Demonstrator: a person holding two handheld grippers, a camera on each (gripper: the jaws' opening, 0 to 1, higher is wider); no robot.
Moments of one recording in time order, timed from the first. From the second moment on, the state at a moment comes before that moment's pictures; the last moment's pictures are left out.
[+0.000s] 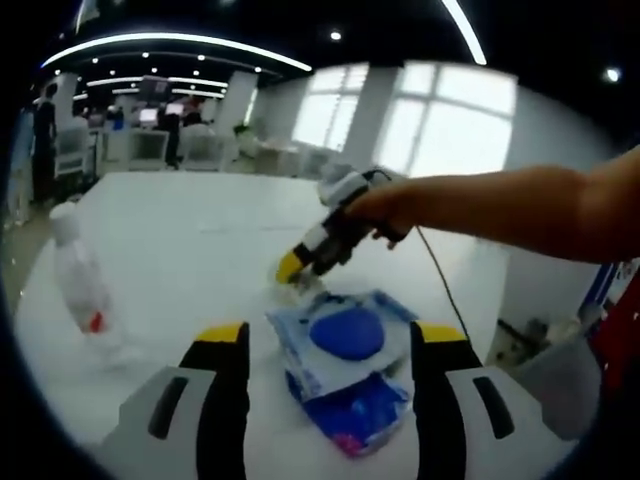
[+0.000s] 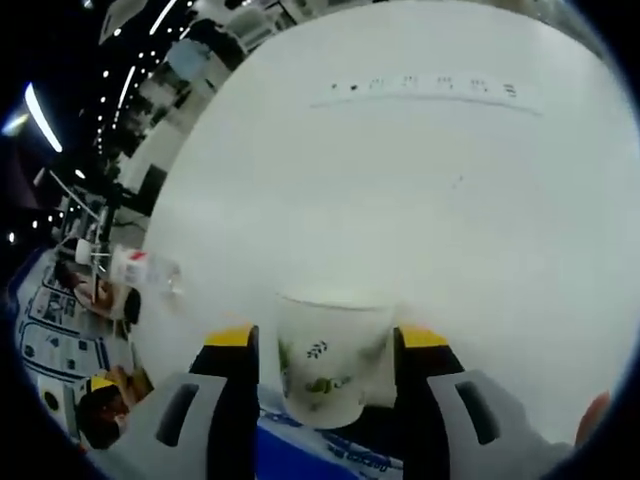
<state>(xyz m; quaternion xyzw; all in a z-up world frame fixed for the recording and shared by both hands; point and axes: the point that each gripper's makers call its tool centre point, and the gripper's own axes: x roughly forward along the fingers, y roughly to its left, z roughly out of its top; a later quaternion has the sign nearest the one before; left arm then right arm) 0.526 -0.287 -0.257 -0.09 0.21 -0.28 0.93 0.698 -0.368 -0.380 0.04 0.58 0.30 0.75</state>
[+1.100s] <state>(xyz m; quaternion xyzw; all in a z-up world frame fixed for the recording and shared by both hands) 0.518 -0.247 -0.243 -0.11 0.21 -0.24 0.94 0.691 -0.288 -0.260 0.09 0.32 0.44 0.83</state>
